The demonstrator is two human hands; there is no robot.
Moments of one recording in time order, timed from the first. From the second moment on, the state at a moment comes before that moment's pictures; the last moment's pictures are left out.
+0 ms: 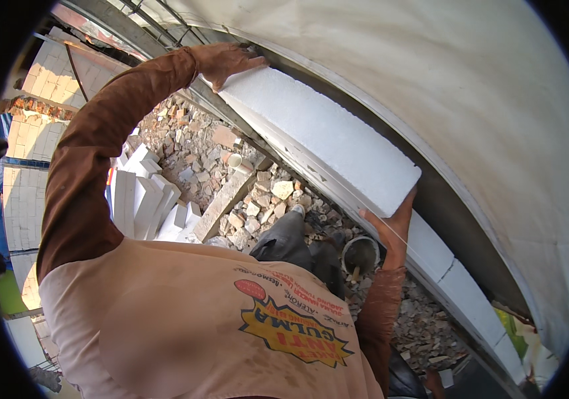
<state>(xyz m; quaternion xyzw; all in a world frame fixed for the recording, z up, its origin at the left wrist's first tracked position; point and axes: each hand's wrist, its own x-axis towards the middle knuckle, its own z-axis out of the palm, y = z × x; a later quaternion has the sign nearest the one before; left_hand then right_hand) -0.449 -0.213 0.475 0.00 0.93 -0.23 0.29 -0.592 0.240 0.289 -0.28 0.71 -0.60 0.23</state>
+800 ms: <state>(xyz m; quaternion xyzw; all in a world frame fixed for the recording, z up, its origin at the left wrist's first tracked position) -0.261 -0.172 0.326 -0.42 0.73 0.29 -0.46 -0.556 0.234 0.288 -0.12 0.77 -0.57 0.25</state>
